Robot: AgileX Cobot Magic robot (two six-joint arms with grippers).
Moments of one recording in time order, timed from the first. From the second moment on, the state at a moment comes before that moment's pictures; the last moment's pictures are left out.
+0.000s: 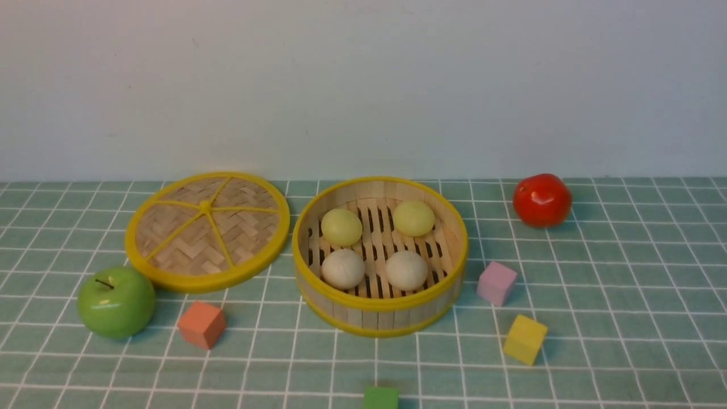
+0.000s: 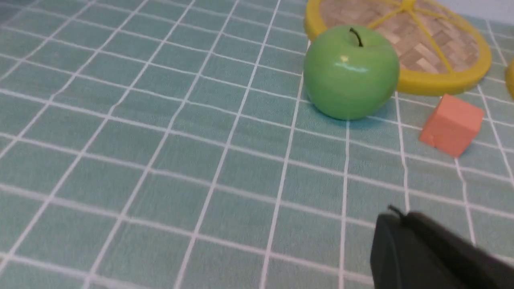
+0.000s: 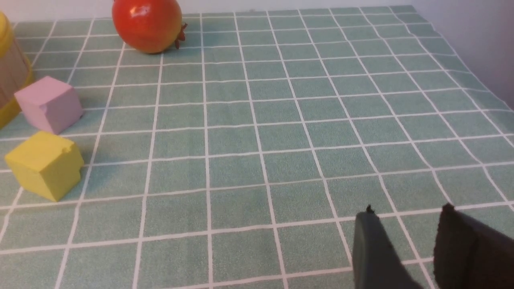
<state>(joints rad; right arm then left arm) -0.16 -0.01 0.01 -0.07 0.39 0.10 -0.03 -0.01 0.02 0.26 0.42 -0.46</state>
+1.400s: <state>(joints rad) 0.05 -0.01 0.01 -0.07 0.38 0.10 -0.03 -0.01 0.03 0.27 0.38 -0.46</state>
